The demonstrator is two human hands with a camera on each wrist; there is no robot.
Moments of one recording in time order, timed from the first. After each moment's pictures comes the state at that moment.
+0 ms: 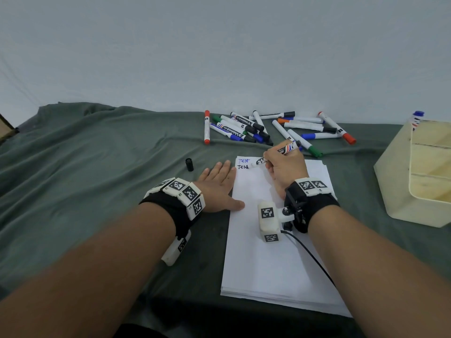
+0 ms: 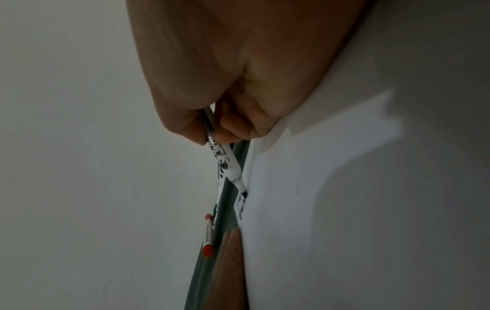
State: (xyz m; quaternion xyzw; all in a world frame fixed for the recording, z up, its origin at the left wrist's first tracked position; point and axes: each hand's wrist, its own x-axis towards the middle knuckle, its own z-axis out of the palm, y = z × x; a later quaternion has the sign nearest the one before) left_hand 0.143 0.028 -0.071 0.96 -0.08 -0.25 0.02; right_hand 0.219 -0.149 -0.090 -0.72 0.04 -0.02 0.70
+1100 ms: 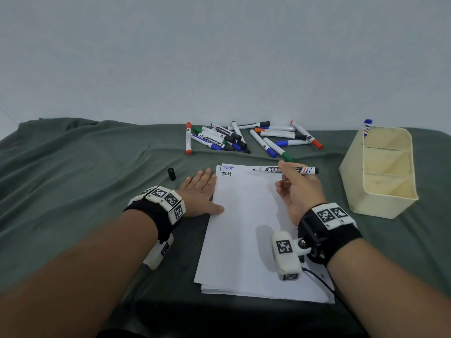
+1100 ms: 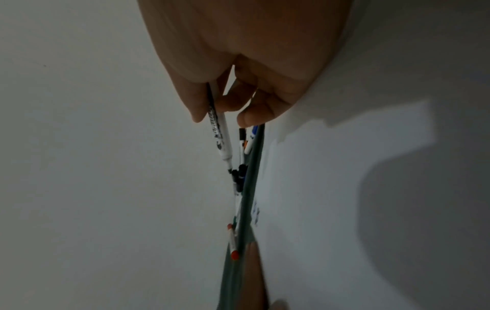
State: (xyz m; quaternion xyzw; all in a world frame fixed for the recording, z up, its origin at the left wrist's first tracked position) left_hand 0.141 0.026 -0.066 0.96 -0.07 -0.25 0.02; right_hand 0.162 -0.222 -0.071 -0.53 0.17 -0.01 0.83
